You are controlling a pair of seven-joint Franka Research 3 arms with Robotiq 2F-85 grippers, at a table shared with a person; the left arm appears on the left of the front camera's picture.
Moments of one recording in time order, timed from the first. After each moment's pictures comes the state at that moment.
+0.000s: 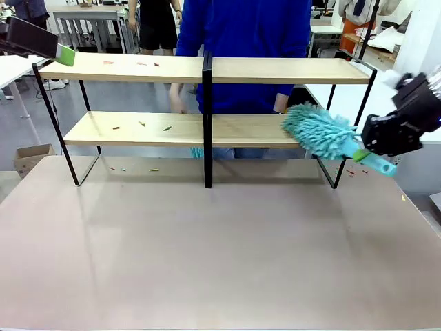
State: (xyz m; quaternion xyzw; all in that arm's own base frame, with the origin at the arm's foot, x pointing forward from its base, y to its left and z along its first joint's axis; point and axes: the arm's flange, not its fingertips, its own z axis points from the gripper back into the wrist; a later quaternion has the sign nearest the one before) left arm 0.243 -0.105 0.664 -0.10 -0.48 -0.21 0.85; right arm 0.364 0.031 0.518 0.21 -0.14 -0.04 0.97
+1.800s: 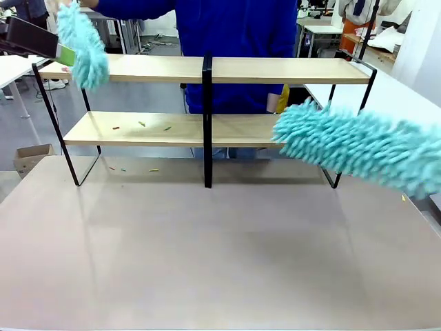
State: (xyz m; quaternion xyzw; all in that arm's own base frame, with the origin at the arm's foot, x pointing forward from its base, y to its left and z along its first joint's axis) left arm 0.242 -0.105 0.664 -0.10 -0.48 -0.21 0.85; right arm 0.185 -0.100 0.590 0.42 -0.10 0.27 0.86
